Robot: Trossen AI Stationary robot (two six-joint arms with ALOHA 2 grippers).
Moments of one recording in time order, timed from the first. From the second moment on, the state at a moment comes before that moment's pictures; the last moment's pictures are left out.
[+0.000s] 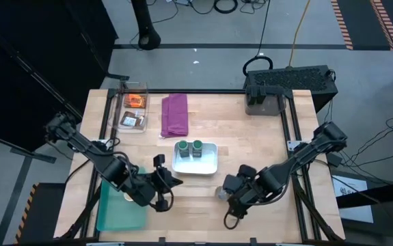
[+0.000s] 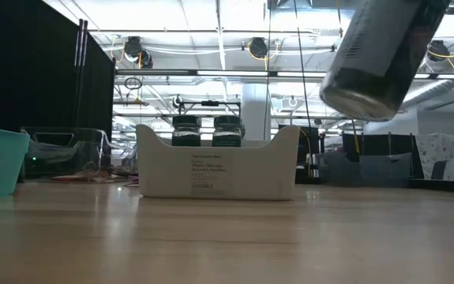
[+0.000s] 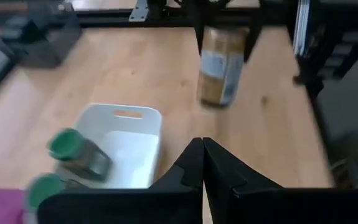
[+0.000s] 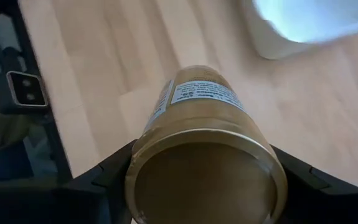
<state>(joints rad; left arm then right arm) -0.61 1.49 1.30 -0.53 -0.58 -0.41 0.59 1.68 1.45 -1.00 0.21 0.96</state>
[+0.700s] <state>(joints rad) -0.61 1.65 1.30 -0.48 -0.55 -0.50 0.59 1.75 1.57 -0.85 0.25 0.71</state>
